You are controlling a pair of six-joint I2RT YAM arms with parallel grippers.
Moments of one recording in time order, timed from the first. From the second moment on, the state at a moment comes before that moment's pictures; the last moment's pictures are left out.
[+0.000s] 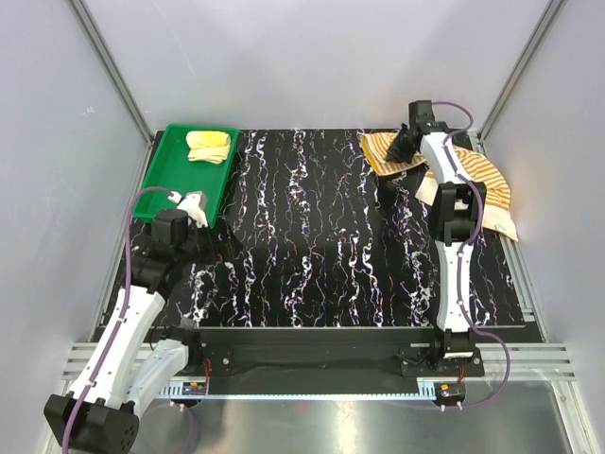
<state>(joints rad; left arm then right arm) -0.20 0.79 0.76 -0.65 0.19 -0.33 0.04 2.54 2.33 -0.73 -0.12 0.64</state>
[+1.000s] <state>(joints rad) -0.20 0.71 0.76 -0.65 0.24 -0.32 0.40 1.84 2.61 -0.64 -0.50 0.57</state>
